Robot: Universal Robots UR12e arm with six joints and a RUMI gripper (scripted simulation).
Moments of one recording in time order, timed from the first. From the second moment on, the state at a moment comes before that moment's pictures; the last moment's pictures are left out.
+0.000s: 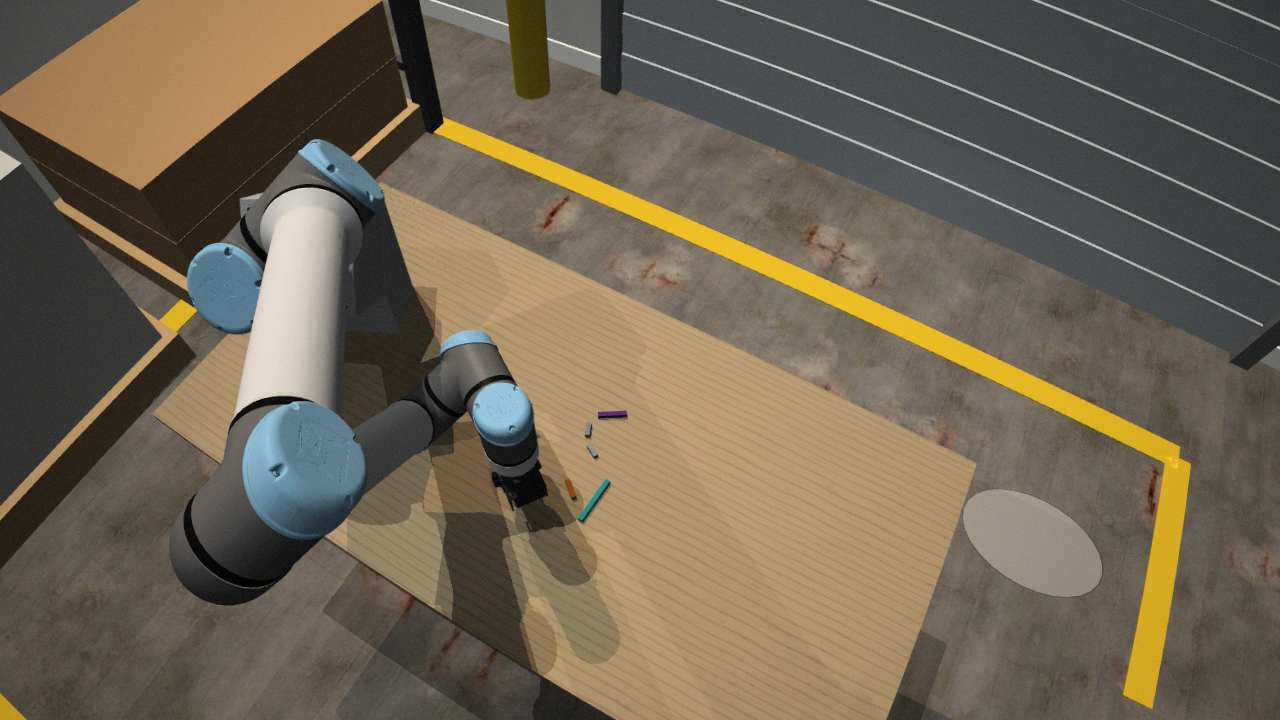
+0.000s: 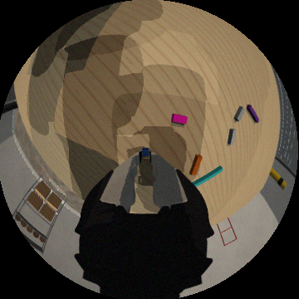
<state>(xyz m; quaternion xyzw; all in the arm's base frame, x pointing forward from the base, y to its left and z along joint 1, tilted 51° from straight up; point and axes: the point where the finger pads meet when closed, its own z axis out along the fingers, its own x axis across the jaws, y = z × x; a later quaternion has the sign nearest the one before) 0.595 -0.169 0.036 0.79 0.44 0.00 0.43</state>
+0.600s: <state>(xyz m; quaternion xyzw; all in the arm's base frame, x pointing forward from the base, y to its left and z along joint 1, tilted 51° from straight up) 0.595 -0.169 0.036 0.79 0.44 0.00 0.43</state>
